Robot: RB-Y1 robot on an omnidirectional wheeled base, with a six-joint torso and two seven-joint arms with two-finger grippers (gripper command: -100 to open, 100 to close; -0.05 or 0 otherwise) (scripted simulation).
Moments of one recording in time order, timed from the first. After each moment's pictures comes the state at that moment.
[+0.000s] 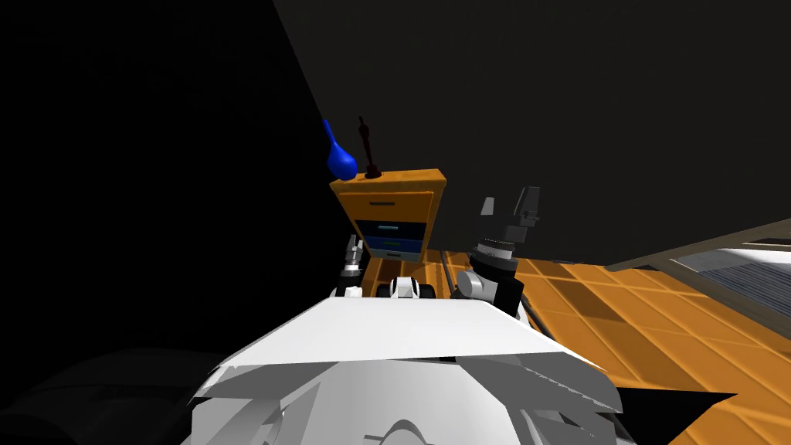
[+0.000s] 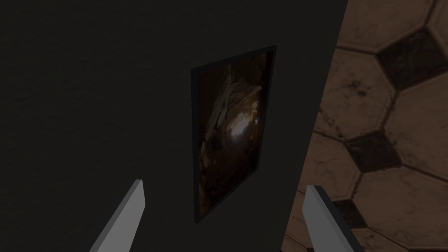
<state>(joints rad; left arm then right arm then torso) 0.42 0.14 -0.10 -1.70 0.06 -0.64 -0.01 0.46 0.04 0.02 -2.31 -0.12 -0.59 0.11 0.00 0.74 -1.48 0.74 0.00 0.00</state>
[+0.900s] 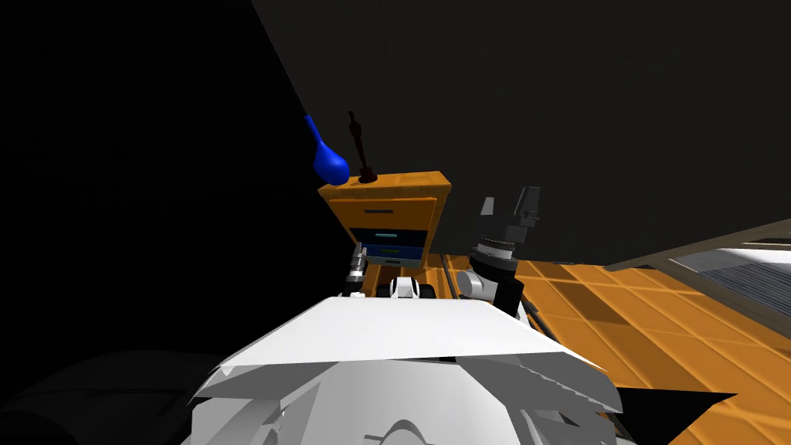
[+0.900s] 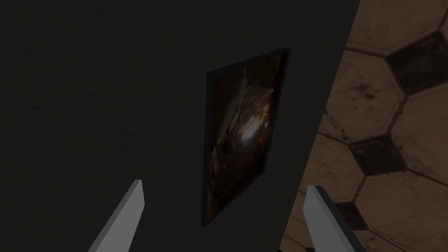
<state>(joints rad) 0.39 0.13 -0.12 -1.47 0.05 -0.73 -0.01 0.46 0.04 0.02 -2.31 -0.12 -0.59 0.11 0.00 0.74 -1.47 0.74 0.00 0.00</state>
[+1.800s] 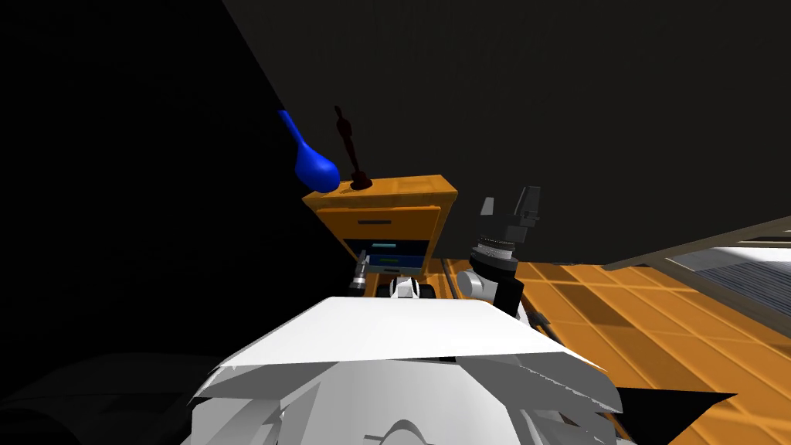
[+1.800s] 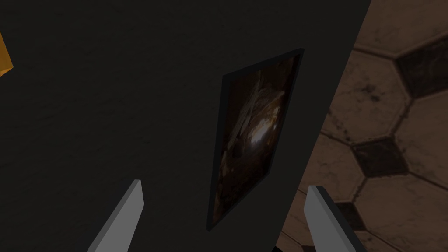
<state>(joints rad) 0.35 0.13 -0.14 -1.24 0.04 -0.82 -0.02 0.46 0.04 0.02 -2.31 -0.12 -0.59 0.11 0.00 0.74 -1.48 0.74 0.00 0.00</state>
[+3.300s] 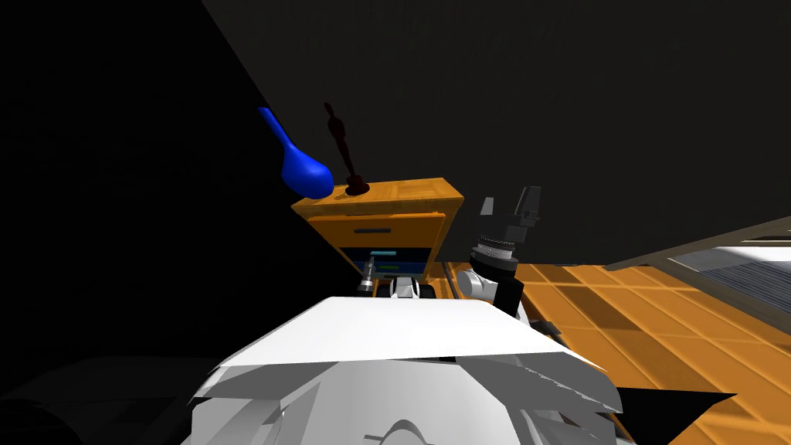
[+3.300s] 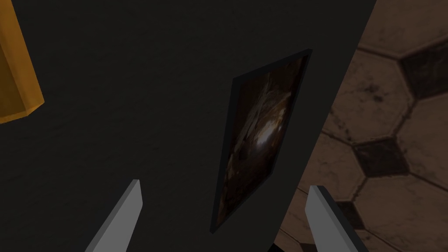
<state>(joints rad) 0.30 0.05 -0.15 -1.07 0.04 -0.88 -0.02 0.46 0.04 0.02 -2.31 -0.12 -0.59 0.11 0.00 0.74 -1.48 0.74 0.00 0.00</state>
